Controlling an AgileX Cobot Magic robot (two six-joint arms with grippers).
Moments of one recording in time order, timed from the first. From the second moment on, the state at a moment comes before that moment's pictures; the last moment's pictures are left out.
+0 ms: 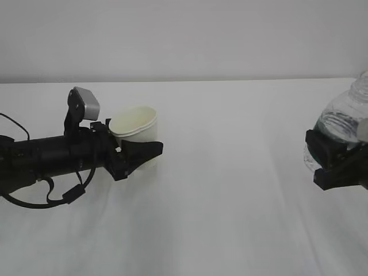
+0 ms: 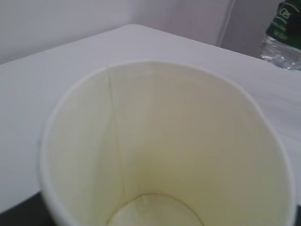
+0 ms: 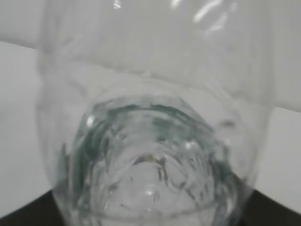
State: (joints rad) left arm -0.28 2.08 -0.81 0.93 -1.14 -0.46; right arm 0.08 1.61 -0.24 -0.19 -1.12 -0.10
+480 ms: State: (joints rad) left arm -0.45 2.08 -0.81 0.98 -1.14 -0.46; right arm 0.08 1.47 -0.24 -0.26 -0.96 -0.07
